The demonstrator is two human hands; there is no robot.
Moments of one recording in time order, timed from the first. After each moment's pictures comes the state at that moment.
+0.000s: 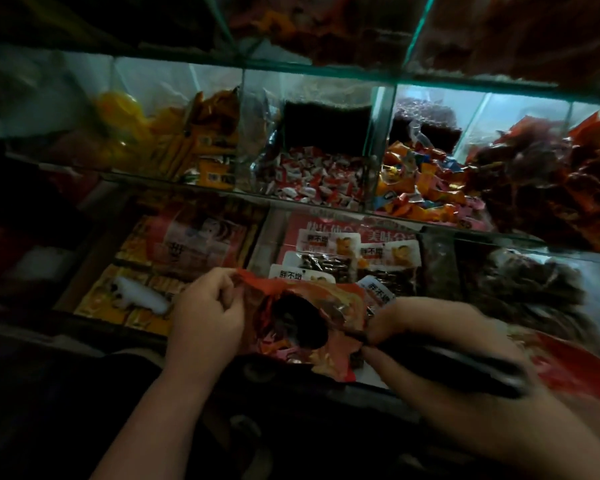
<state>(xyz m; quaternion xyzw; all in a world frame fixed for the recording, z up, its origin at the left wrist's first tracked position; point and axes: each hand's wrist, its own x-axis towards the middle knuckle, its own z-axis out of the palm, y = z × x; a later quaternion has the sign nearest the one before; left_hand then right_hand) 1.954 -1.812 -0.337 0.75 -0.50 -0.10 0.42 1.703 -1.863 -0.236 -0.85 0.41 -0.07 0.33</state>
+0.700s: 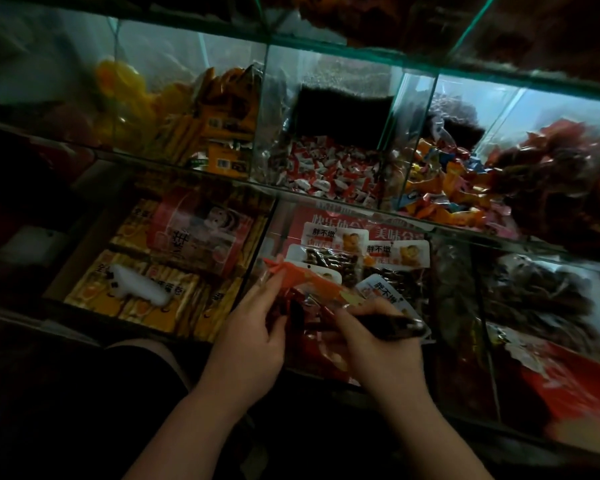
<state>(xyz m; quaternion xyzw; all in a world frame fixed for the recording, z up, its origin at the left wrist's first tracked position) 1.935 -1.809 -0.358 0.69 -0.54 -0.28 0.39 1.768 -1.858 -0.346 -0.47 0.60 -0.37 0.53</state>
